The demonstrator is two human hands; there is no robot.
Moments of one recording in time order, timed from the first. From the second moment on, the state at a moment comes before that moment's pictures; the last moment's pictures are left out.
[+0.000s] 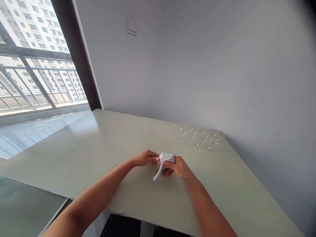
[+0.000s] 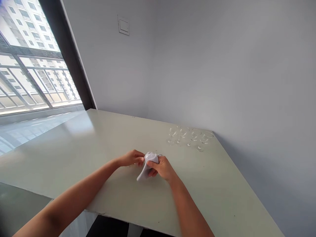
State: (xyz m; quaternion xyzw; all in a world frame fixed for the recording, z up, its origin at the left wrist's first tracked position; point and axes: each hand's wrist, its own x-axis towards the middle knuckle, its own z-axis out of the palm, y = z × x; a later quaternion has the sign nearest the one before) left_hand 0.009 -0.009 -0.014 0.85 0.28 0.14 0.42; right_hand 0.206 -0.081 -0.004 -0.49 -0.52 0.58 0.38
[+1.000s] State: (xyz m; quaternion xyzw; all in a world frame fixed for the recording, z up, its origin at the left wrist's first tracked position) left_hand -0.011 0.012 -0.009 0.68 0.41 0.19 0.58; right_hand 0.232 -0.073 0.001 -0.56 -0.65 0.21 0.48
